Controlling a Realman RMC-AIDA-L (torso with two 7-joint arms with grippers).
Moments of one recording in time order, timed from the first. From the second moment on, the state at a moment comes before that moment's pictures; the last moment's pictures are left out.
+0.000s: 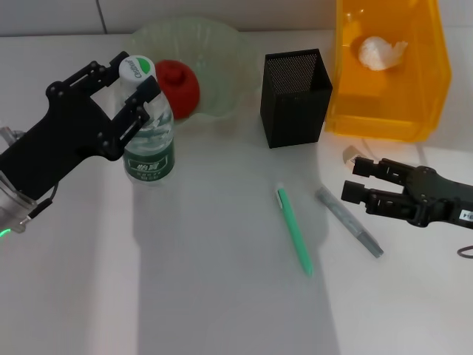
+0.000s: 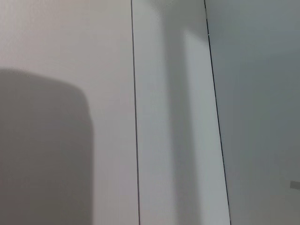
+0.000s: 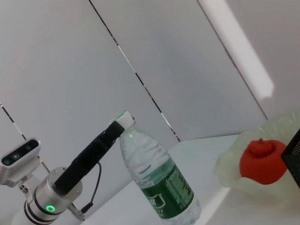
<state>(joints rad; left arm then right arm) -0.38 -2.08 0.96 0.28 1.13 1.64 -0.62 0.36 2.06 -0.73 -0.52 -1.78 -1.67 1.44</state>
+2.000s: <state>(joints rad) -0.36 -2.00 0.99 0.41 1.26 1.81 -0.97 0.39 2.06 -0.62 -0.55 -1.77 -1.75 1.44</state>
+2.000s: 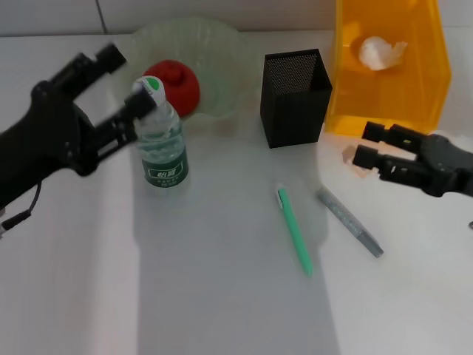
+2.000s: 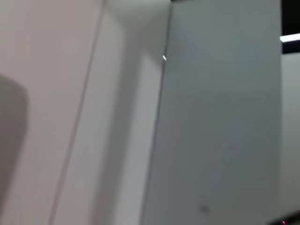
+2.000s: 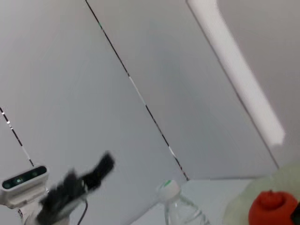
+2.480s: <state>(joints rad) -0.36 -1.98 0.98 0.54 1.64 1.84 -1.13 0.34 2.05 -0.66 -1.50 -1.97 -1.87 2.20</state>
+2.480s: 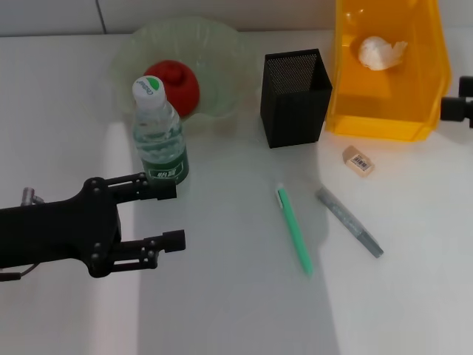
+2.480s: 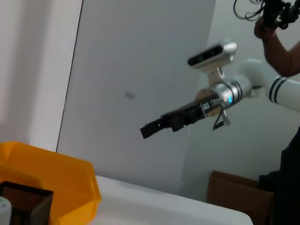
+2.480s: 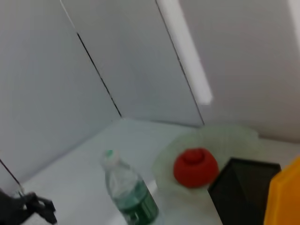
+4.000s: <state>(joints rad) -0.37 -1.97 0.98 0.54 1.74 1.72 -1.16 0.87 2.09 -1.57 -1.04 -2.50 -1.41 2.75</state>
